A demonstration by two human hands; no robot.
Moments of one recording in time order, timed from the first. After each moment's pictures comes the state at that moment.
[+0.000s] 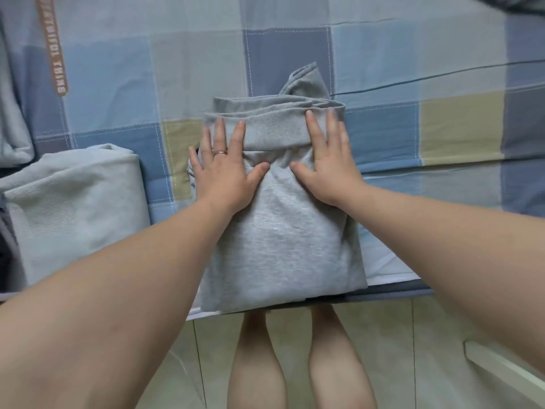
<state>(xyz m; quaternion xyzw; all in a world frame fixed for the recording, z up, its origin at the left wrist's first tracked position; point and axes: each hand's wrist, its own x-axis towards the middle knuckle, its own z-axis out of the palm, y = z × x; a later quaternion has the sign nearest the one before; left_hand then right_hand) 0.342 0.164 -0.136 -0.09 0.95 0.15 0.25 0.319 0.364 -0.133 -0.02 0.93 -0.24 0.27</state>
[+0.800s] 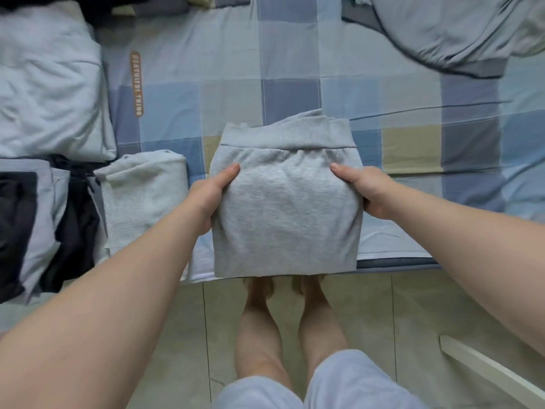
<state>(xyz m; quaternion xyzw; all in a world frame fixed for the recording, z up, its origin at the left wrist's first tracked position) 0.389 0.118 0.021 -0.46 0.57 0.61 0.30 0.342 0.416 0.031 0.35 0.63 -0.56 0.40</state>
